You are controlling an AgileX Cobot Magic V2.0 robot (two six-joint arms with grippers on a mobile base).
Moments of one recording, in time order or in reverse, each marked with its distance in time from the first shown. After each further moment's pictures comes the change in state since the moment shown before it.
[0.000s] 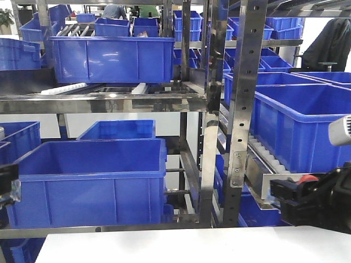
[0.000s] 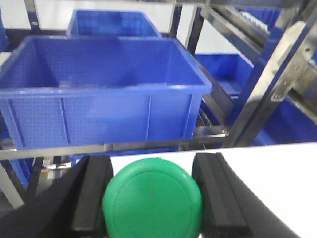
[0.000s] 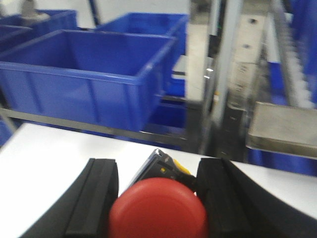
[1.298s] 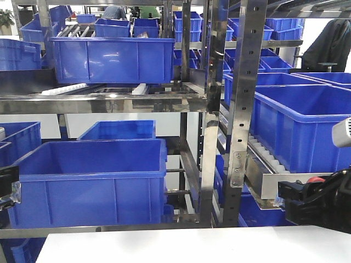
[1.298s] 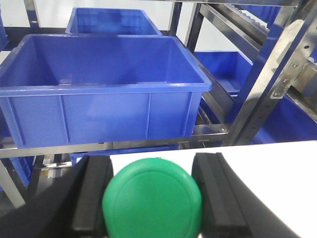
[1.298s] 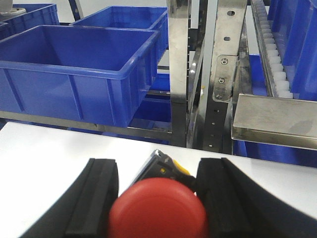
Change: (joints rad) left arm 0.000 0.000 0.000 -0.001 0.000 0.003; right arm 0.000 0.000 0.000 -0.062 0.018 0.063
